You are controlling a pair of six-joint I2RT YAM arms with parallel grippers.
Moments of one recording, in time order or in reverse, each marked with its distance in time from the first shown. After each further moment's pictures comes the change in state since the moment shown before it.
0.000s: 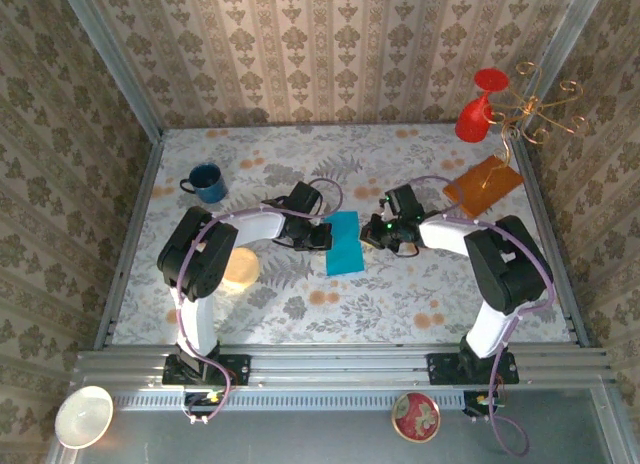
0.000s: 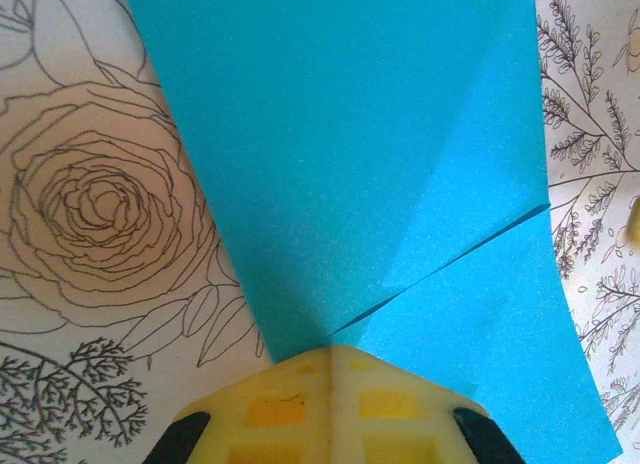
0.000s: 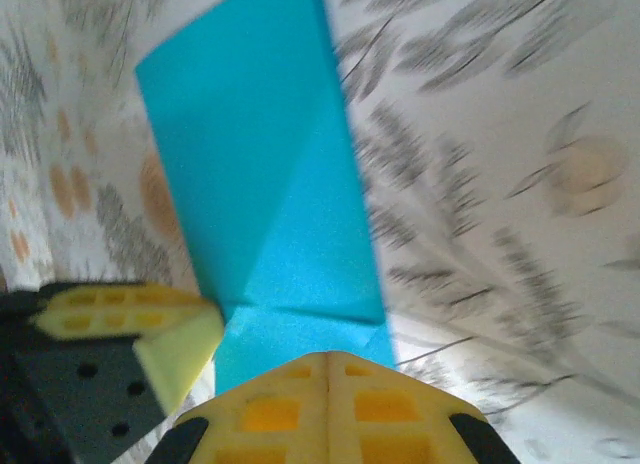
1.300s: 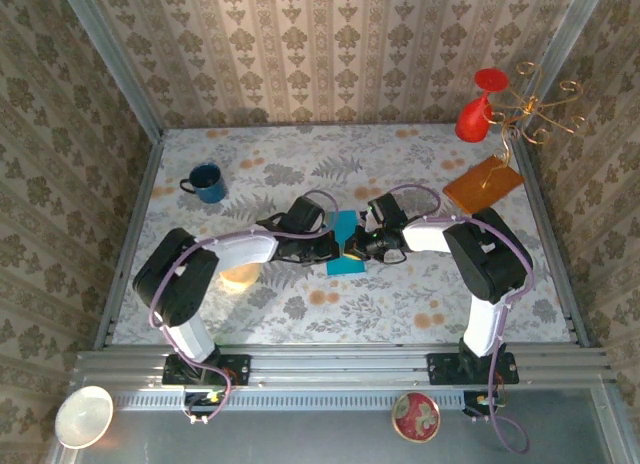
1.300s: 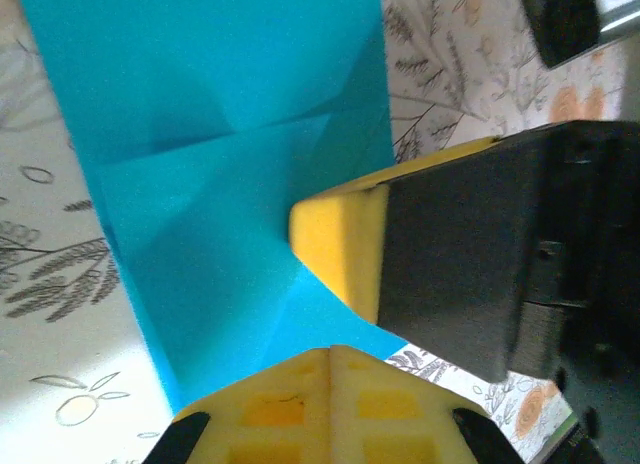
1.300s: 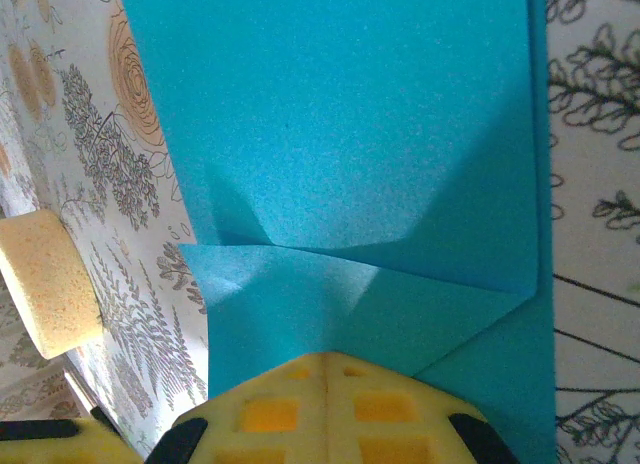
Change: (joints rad) left arm -0.119 -0.198 -0.206 0.193 0.018 -0.336; right arm 0.066 0.119 0.022 0.040 -0.087 0.008
